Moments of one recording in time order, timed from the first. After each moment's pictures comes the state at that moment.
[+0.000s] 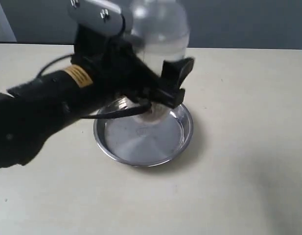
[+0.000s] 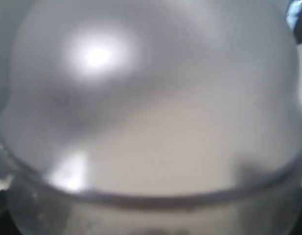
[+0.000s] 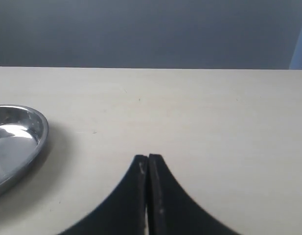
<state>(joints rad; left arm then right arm) -0.81 1.38 -0.74 -0.47 -0.50 0.36 0.07 0.00 0.00 0.07 0.32 -0.03</state>
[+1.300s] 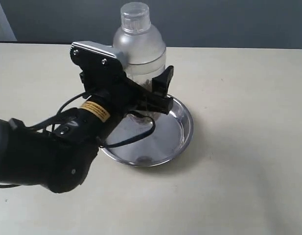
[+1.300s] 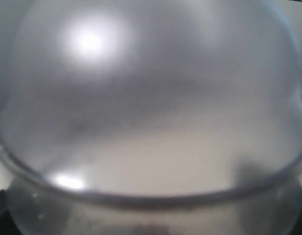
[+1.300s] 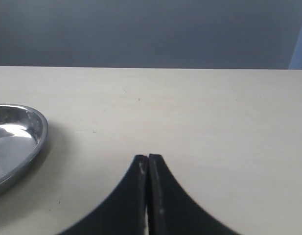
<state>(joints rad) -0.78 1.73 -0.64 -0.47 -1.07 0.14 0.07 0.00 0.00 0.07 0.32 -0.03</state>
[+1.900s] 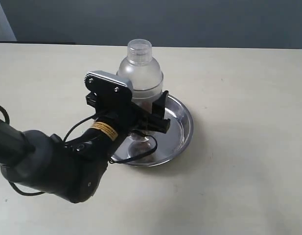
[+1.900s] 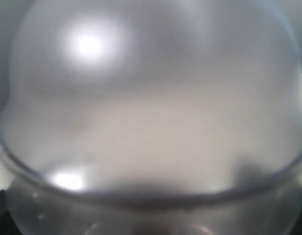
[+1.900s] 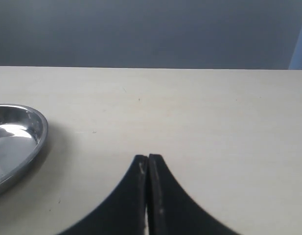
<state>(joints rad) -0.78 1.93 -0.65 -0.50 -1.16 0.11 0.07 0.00 0.00 0.07 0.32 -0.03</state>
